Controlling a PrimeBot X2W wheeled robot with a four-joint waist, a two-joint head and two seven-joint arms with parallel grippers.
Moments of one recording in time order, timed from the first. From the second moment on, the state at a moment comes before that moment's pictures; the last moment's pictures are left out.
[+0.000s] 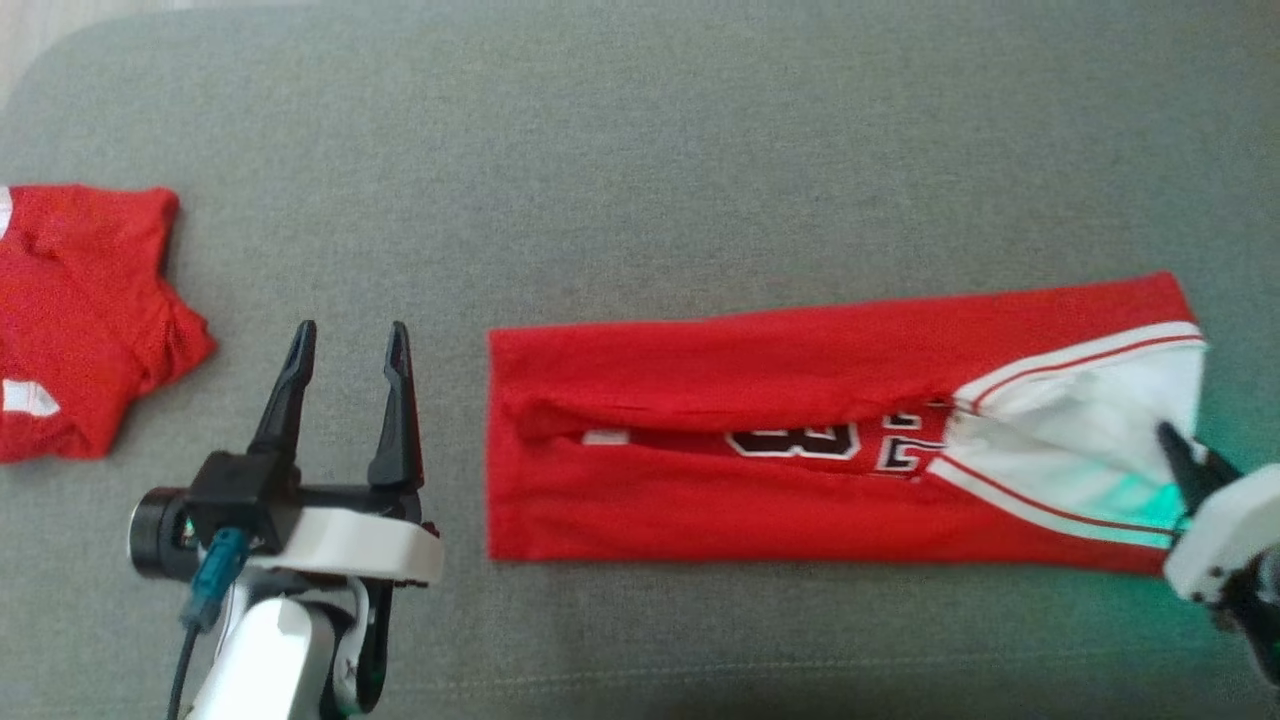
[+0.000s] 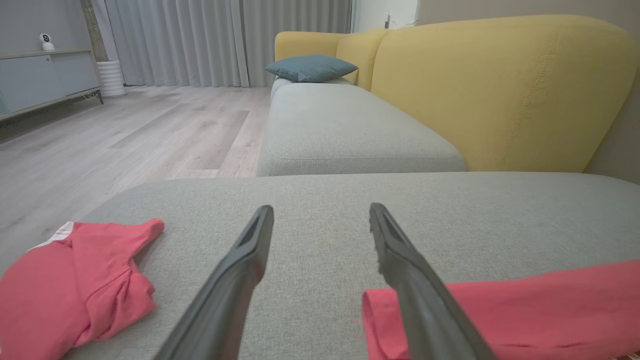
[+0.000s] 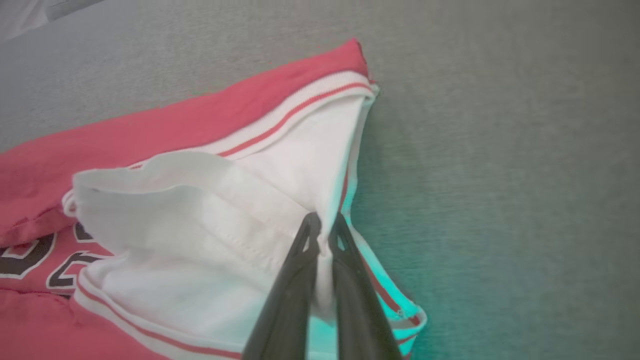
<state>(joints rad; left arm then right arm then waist) -0.10 0.18 -0.30 0.02 -0.23 0.20 -0.25 -0.07 -0.30 -0.12 0.21 0.44 0.13 0.43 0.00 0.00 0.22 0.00</state>
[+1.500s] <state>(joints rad) -0.09 0.14 -0.30 0.05 -0.22 0.17 -0.25 -0.41 -0.07 0.62 0.25 0.57 0.13 -0.02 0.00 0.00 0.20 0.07</state>
